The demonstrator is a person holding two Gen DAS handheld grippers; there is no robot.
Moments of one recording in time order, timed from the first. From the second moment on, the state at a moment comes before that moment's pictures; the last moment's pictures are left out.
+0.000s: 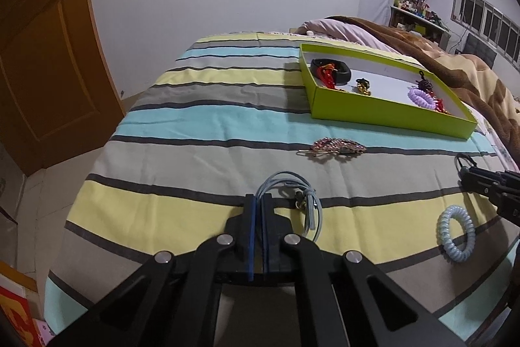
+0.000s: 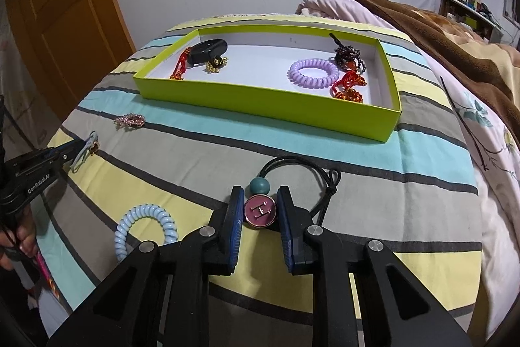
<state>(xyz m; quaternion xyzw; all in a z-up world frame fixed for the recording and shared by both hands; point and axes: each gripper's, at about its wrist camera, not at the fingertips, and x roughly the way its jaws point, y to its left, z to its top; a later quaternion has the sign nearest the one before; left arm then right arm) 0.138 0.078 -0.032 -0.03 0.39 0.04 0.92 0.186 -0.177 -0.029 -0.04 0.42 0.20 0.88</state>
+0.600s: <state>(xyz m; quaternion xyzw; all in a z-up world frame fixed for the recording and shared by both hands) 0.111 0.055 0.000 -0.05 0.35 0.00 0.93 0.153 -0.188 -0.002 -0.02 0.38 0.21 0.90</state>
